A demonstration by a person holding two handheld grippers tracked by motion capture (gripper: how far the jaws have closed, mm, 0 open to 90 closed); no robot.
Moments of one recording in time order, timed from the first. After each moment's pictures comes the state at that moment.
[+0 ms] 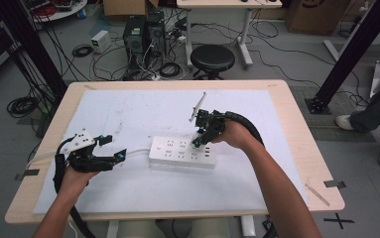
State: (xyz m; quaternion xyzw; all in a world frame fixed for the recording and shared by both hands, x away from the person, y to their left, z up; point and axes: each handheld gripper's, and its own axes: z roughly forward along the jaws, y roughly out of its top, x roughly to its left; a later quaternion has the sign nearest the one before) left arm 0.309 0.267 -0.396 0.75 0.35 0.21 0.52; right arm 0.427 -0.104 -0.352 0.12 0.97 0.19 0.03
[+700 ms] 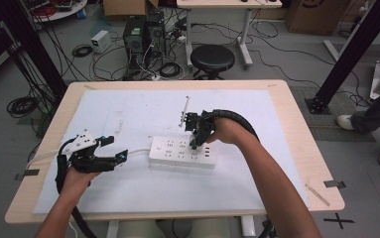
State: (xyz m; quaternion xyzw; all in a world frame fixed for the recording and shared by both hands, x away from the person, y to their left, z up) left arm 0.310 0.263 -0.401 0.75 0.35 0.20 0.52; right arm 0.424 -0.073 -0.349 0.07 0.99 0.10 0.05
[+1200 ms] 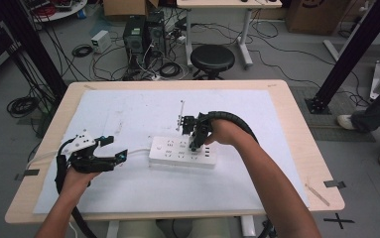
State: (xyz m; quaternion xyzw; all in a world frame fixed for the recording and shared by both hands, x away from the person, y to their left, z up) left arm 0.308 0.267 -0.401 0.75 0.35 0.20 0.53; right arm 0.422 -0.064 -0.356 0.06 0.99 0.07 0.06
